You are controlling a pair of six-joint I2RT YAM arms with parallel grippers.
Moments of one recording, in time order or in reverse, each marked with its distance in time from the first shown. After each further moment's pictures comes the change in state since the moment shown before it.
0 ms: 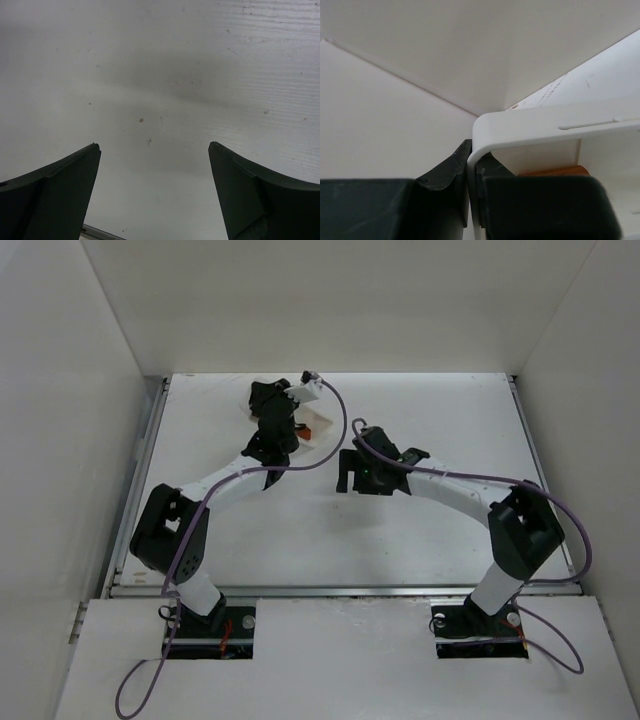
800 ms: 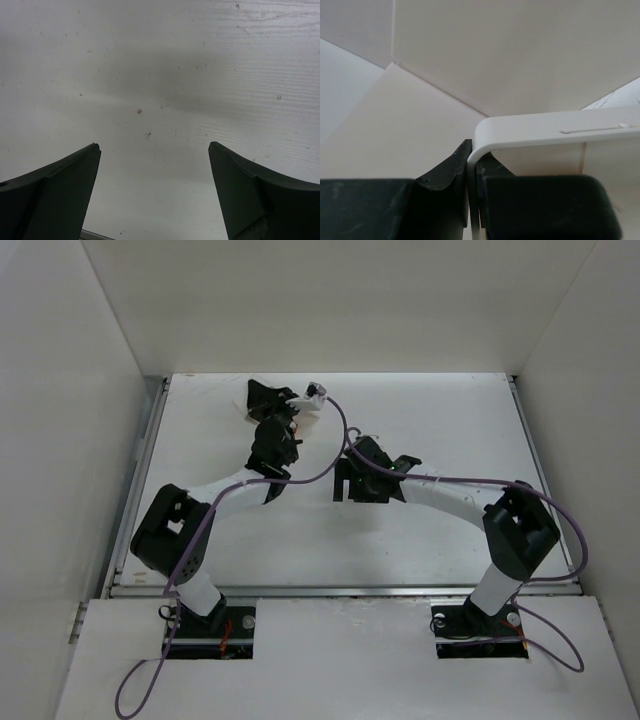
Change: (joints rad) left arm -0.034 -0.002 -0.128 0.410 0.006 0.315; right arm 0.074 0.031 -0.016 -0.009 0.086 0.039
